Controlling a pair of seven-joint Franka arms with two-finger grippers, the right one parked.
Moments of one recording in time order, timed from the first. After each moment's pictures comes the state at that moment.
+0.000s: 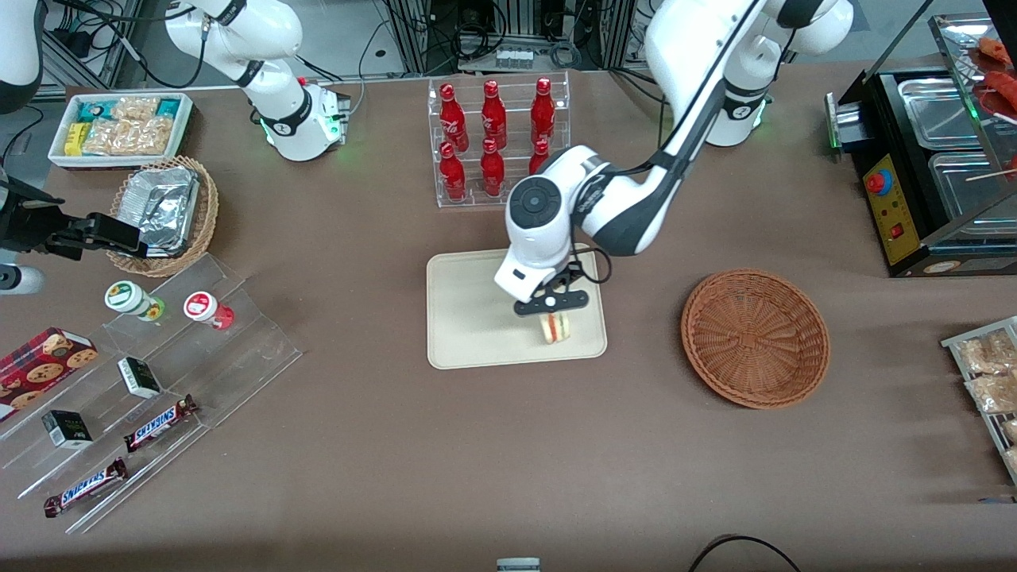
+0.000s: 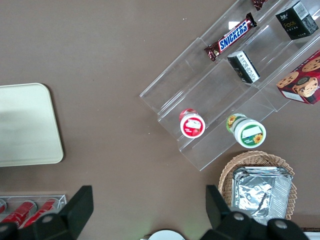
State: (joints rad) arm -0.72 0.58 -0.08 -1.59 0.07 2.09 -0.92
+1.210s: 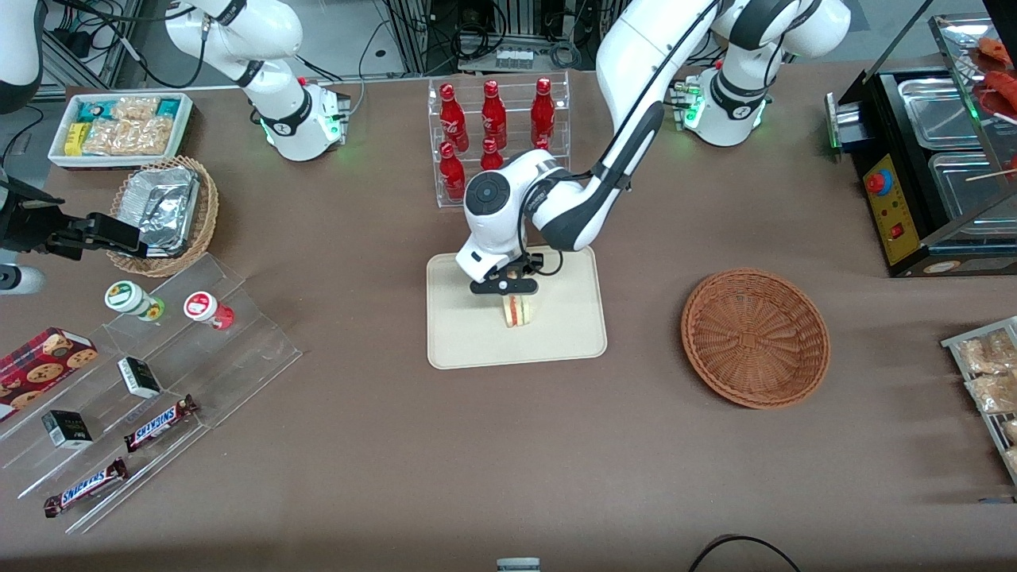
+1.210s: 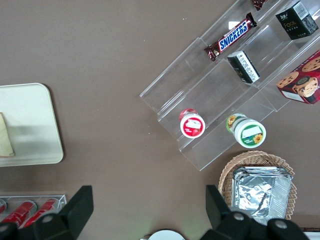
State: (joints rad) arm -0.83 0.69 -0.08 -1.58 0.07 2.18 -0.92
